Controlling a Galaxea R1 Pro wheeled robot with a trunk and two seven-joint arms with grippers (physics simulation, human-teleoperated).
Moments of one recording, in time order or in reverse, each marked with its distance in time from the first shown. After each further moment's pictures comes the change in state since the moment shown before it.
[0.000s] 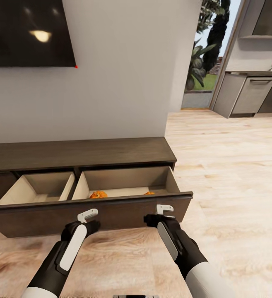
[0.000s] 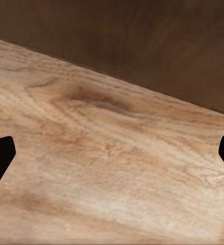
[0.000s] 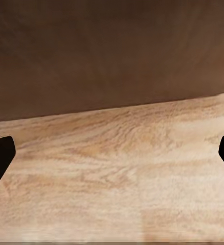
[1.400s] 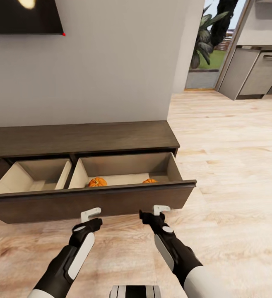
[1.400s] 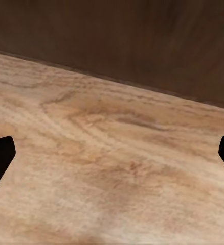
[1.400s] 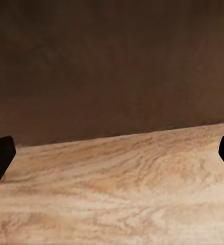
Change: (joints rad) left arm 0.009 0.006 -0.124 0.057 -0.148 -0.254 -0.006; right arm 0.000 0.000 0.082 0.175 0.013 -0.500 0.114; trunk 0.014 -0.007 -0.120
